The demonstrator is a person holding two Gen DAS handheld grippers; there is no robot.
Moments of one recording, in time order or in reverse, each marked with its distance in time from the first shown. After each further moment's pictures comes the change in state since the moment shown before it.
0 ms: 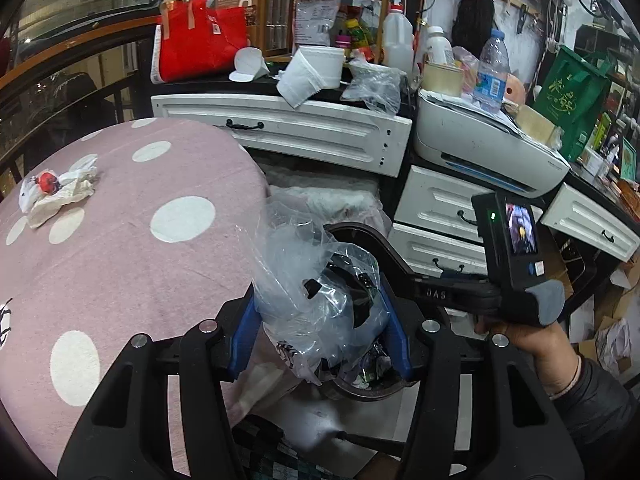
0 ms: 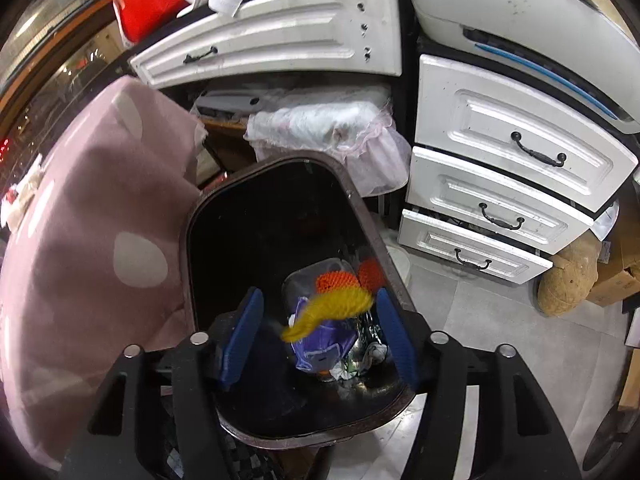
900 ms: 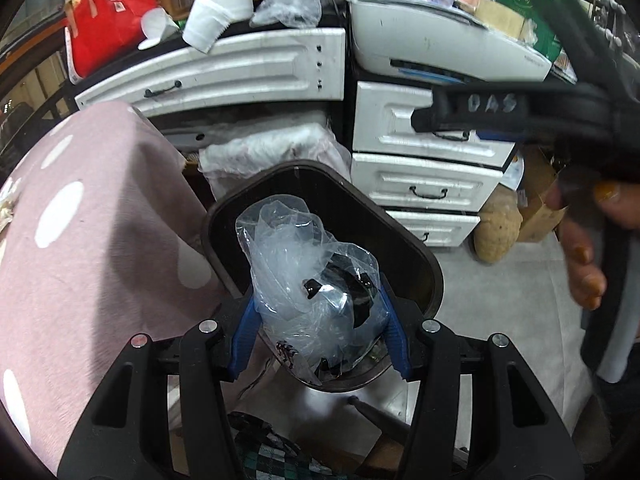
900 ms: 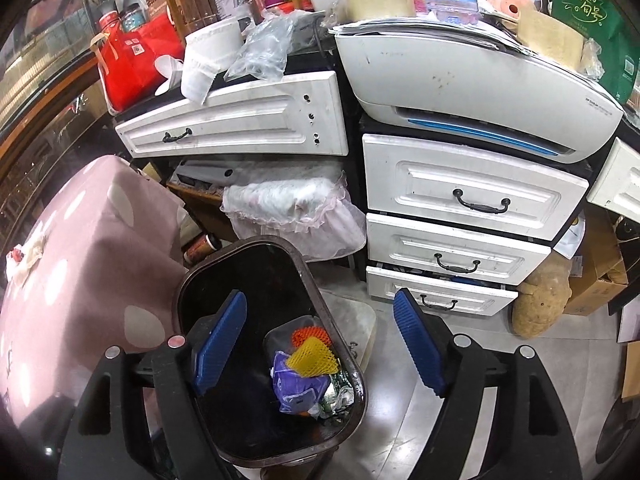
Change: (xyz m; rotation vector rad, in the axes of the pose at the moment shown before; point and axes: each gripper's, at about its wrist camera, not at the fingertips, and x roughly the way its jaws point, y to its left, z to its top) left arm 0.092 -0.065 -0.022 0.215 0.205 -0.069; right arm -0.063 -0.035 0.026 0.067 -0.191 -0.065
